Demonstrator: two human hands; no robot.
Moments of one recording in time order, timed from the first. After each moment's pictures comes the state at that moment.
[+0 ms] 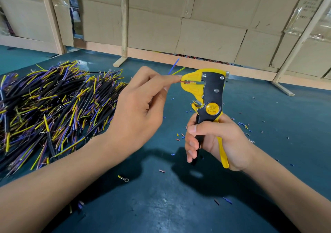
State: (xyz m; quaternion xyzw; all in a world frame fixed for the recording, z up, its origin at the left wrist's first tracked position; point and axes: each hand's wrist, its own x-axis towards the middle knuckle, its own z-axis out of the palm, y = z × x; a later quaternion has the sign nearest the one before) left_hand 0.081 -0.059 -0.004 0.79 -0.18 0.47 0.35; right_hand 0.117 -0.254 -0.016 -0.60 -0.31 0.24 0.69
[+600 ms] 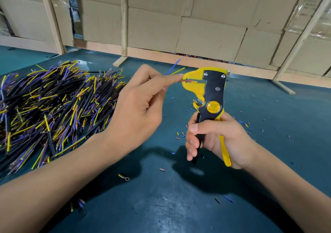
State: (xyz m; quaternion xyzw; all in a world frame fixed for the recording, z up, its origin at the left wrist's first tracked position) left_hand 0.082 -0.056 -0.004 0.80 -0.19 0.45 0.36; right_hand 0.118 -0.256 -0.015 -0.60 -0.32 0.25 0.69
